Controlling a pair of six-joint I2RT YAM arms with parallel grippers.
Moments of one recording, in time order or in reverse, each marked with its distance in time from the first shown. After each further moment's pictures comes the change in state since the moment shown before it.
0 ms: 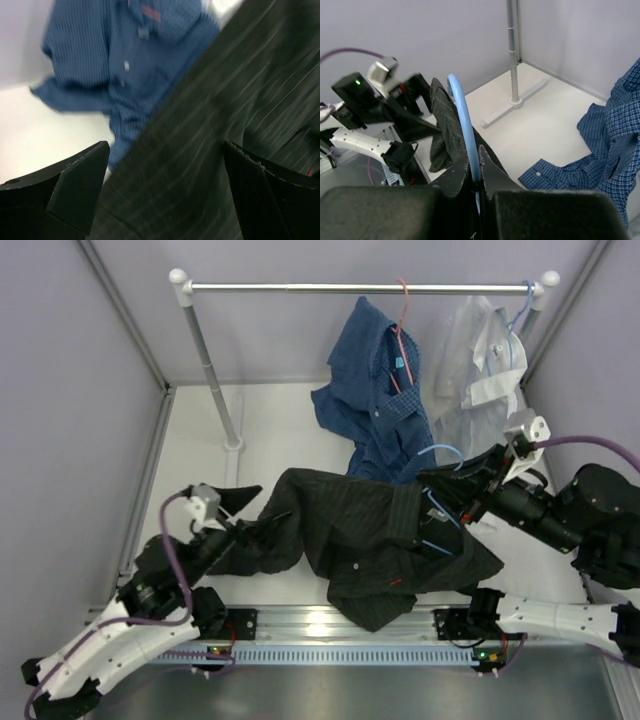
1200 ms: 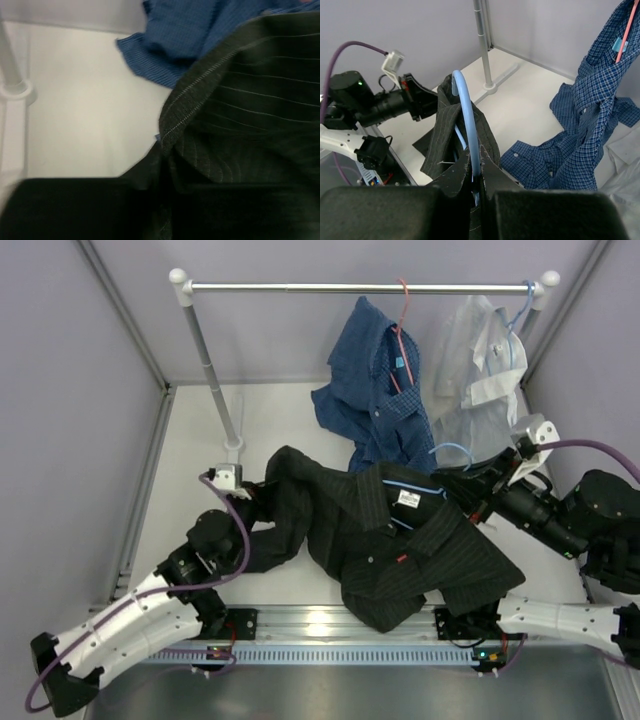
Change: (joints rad) left arm 0.060 0.329 -0.107 0.133 -0.412 -0.193; right arm 0.000 -0.042 0.010 -0.103 0.129 -0.008
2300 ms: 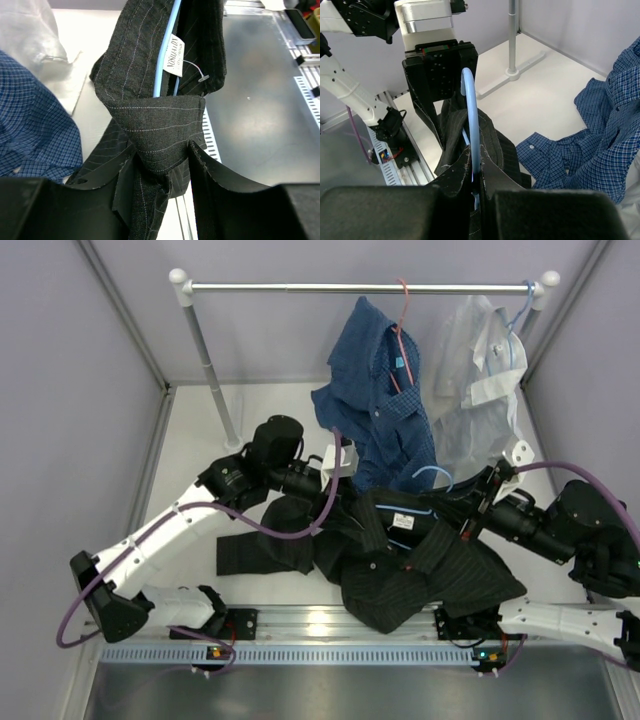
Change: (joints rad) left arm 0.013 0.659 0.826 -0.534 1.498 0.566; right arm 0.000 -0.047 -0.129 0.036 -0.148 -0.027
